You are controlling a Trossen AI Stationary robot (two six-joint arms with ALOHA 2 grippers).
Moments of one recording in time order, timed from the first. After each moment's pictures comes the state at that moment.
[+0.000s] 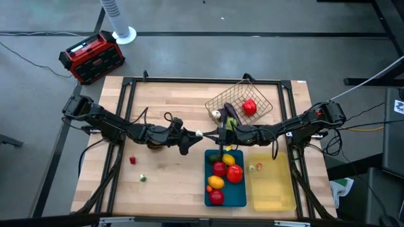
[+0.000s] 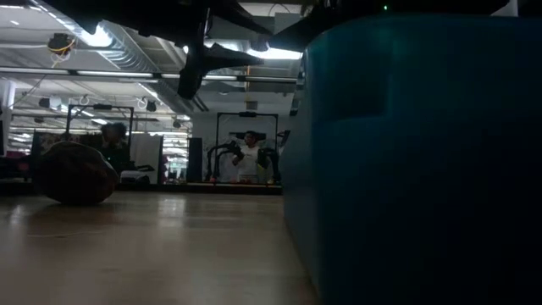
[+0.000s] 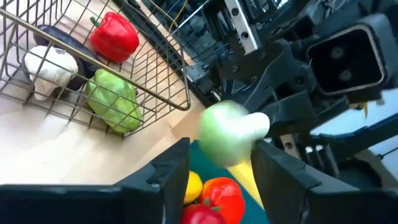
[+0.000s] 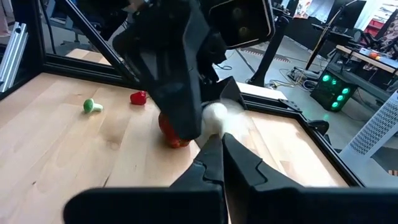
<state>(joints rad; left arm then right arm) -0.22 1.43 0.67 0.55 -0.43 -0.90 0.20 1.56 0.82 0.57 0.31 -0.20</state>
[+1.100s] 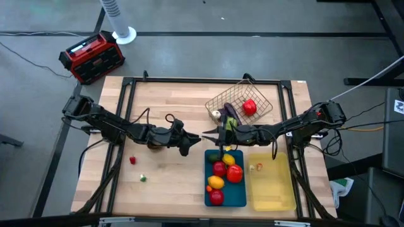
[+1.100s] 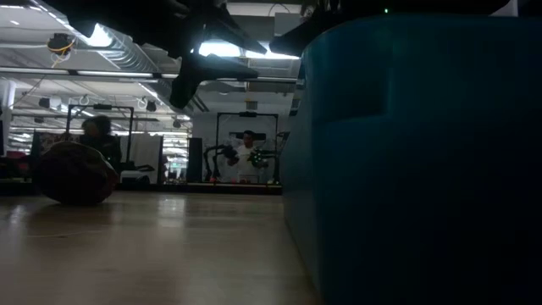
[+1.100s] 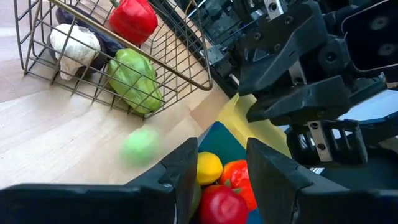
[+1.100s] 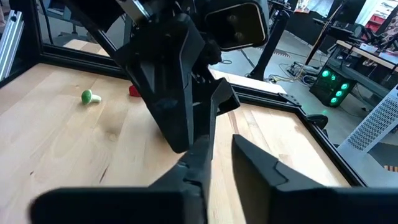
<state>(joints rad) -0.22 1.43 0.67 0.45 -0.42 -0.92 0.20 1.56 0.82 0.54 0.32 -0.21</state>
